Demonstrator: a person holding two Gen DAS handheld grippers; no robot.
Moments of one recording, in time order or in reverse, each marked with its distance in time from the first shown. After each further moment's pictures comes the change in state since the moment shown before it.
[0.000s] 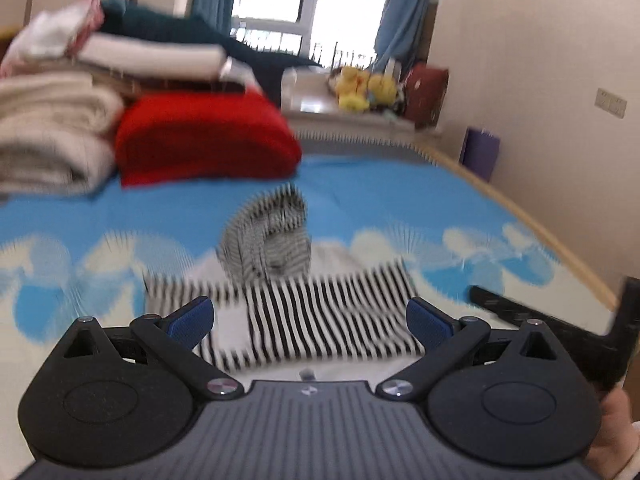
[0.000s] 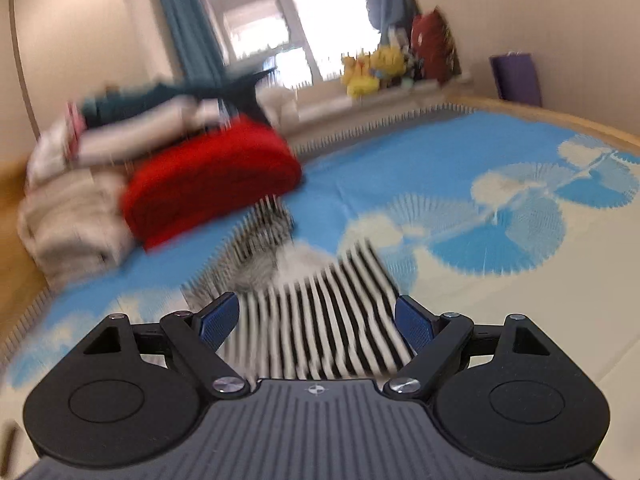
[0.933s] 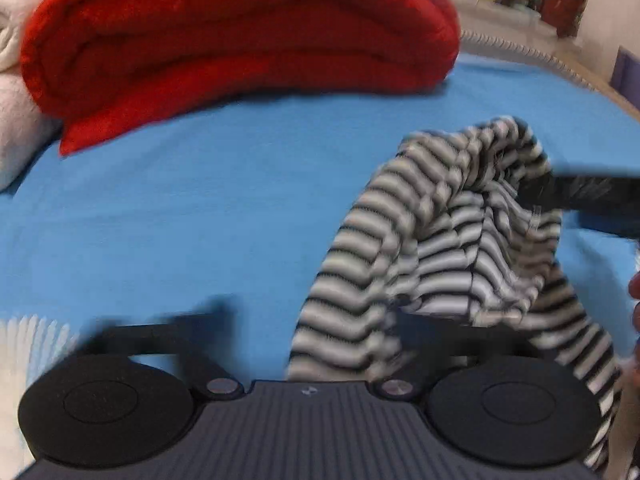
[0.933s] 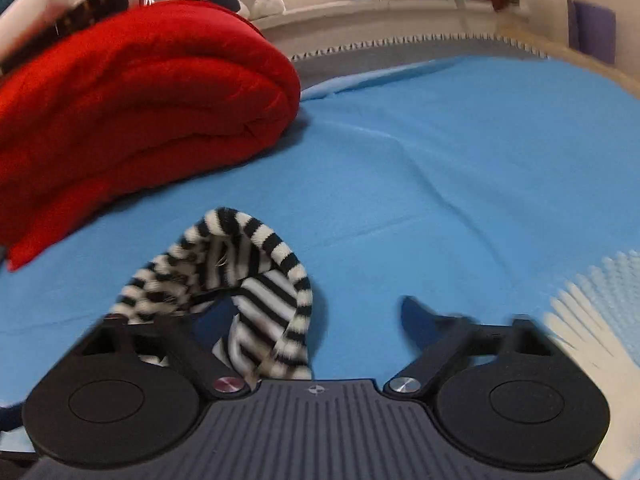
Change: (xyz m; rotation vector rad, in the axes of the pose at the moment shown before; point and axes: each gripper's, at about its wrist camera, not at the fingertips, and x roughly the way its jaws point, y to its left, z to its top) left arm 0.554 0.148 0.065 0.009 0.252 0.172; right arm 0.549 0.087 0.055 -0.095 0.257 -0.184
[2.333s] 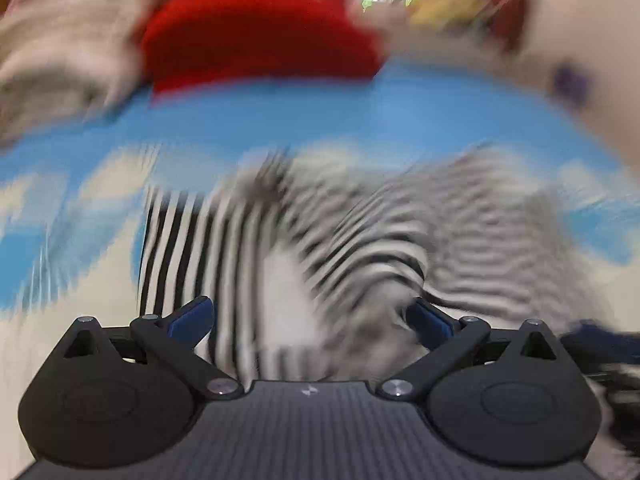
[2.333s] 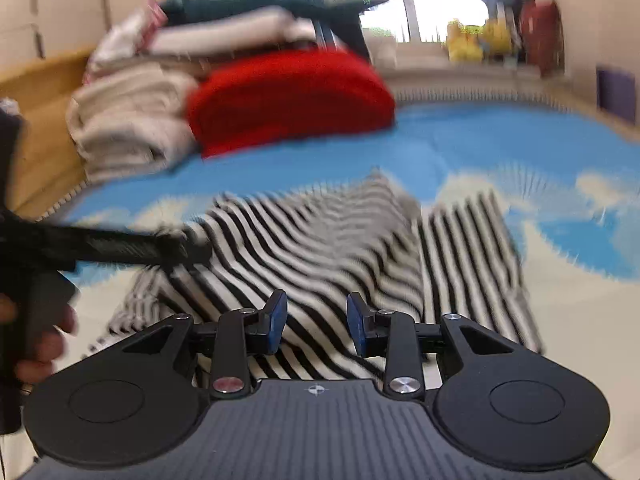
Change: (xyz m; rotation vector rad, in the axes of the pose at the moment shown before) left arm -0.268 -0.032 -0.214 -0.060 0.042 0.050; right arm -0.370 -0.068 -0.222 -0.205 -0.049 0.261
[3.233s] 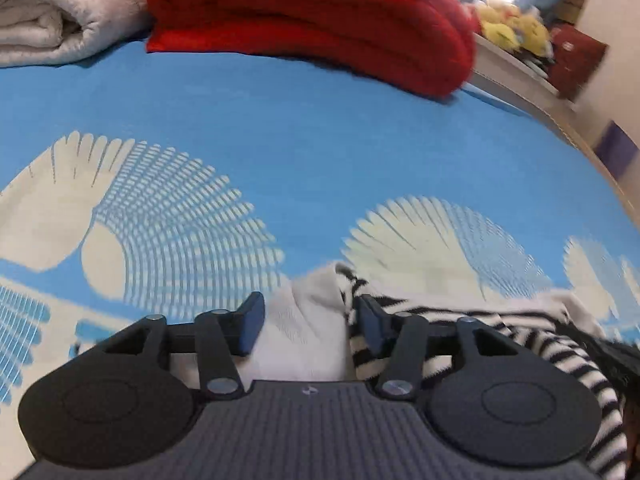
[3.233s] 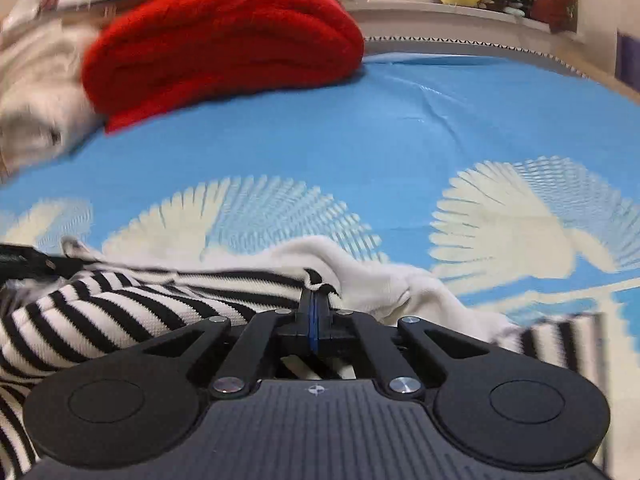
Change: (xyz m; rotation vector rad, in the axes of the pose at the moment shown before) left arm 0.163 0.083 0.121 -0.190 0.000 -0.118; right arm 0.231 -0.078 0.098 0.021 0.098 -0.065
